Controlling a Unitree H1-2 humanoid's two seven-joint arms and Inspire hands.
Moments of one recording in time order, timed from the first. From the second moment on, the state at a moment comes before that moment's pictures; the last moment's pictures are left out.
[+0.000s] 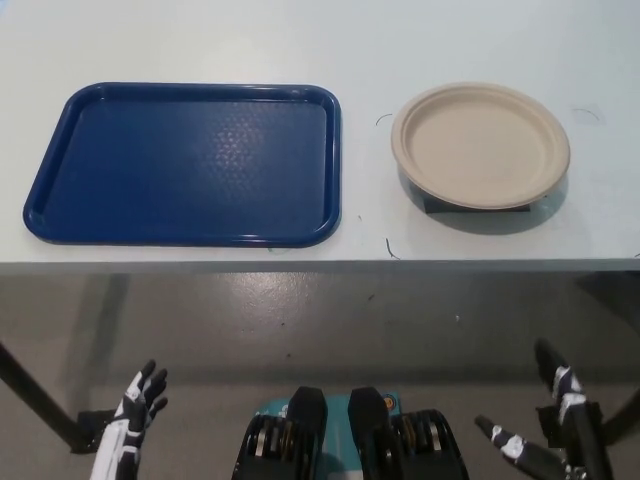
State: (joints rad) left_arm 0.18 0.08 0.04 -0.02 0.03 -0.26 -0.02; right_arm 0.10 -0.12 0.06 0.10 -0.11 -0.39 -0.07
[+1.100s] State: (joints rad) left_arm 0.18 0.08 0.04 0.00 0.02 -0.26 -0.03; right_arm 0.04 -0.06 0.06 -0.15 0.49 -0.13 -0.02
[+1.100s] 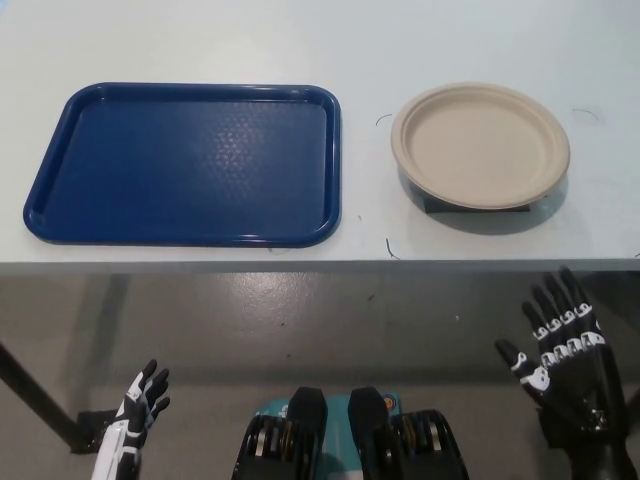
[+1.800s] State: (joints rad) left_arm 0.18 0.08 0.04 0.00 0.03 -0.26 -0.03; right_arm -0.19 0.09 -0.07 -0.15 0.90 0.02 -0.19
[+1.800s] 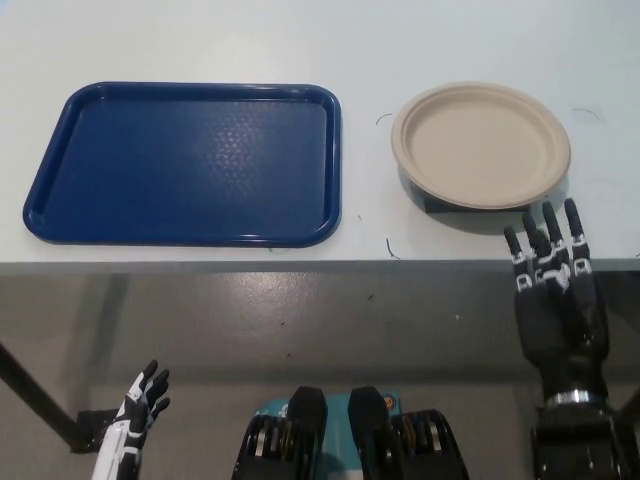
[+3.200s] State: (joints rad) left_arm 0.15 0.12 0.03 0.01 0.06 -0.28 -0.04; right_arm -0.08 0.19 -0.12 -0.33 1.23 0.20 -0.37
